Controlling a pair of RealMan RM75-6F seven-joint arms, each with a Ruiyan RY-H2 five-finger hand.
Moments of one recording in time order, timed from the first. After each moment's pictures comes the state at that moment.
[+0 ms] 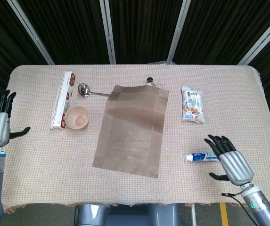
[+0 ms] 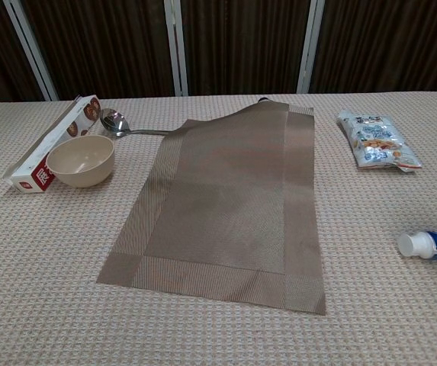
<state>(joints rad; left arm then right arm) -0.36 -1.16 -0.18 -1.73 1.15 1.45 0.25 0.25 -1.04 0.02 -1.75 -1.67 1.20 0.01</state>
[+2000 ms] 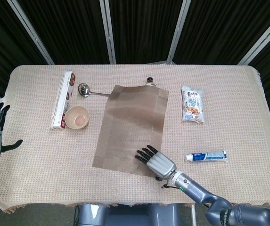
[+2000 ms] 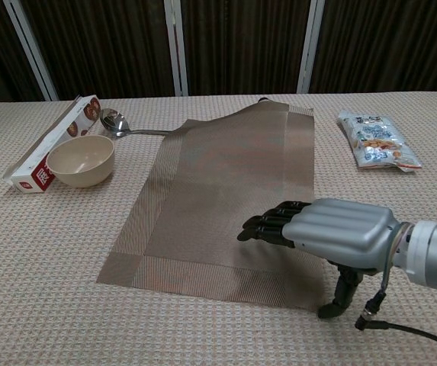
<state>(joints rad) -0.27 -1.11 -0.15 -1.74 1.22 1.43 0.20 0.63 -1.56 0.07 -1.53 -1.53 0.76 -0.38</state>
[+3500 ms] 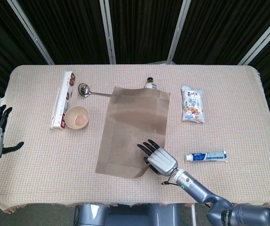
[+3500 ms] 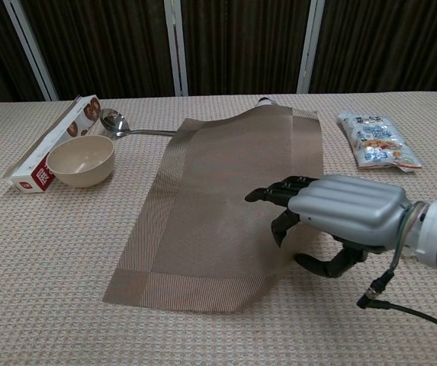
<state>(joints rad) -0.25 -1.11 -0.15 -1.74 1.25 1.41 0.18 0.64 -1.52 0.02 -1.56 -1.54 0.91 -0.34</state>
